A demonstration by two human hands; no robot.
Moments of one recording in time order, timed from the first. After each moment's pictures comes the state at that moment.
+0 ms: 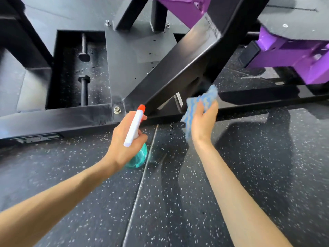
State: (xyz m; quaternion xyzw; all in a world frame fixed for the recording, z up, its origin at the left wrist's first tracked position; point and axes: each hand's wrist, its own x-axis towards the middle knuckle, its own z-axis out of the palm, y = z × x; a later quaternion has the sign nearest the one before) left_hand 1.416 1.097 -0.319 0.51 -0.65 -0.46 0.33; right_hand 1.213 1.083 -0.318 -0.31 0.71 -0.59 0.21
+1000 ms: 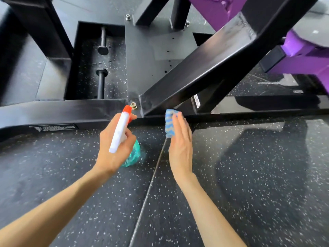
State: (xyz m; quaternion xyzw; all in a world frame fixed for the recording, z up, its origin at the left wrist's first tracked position) left_hand 1.462 1.105 -0.333 0.57 -0.61 -0.37 0.41; right_hand 1.289 1.126 -0.390 -0.60 0.70 -0.37 0.08
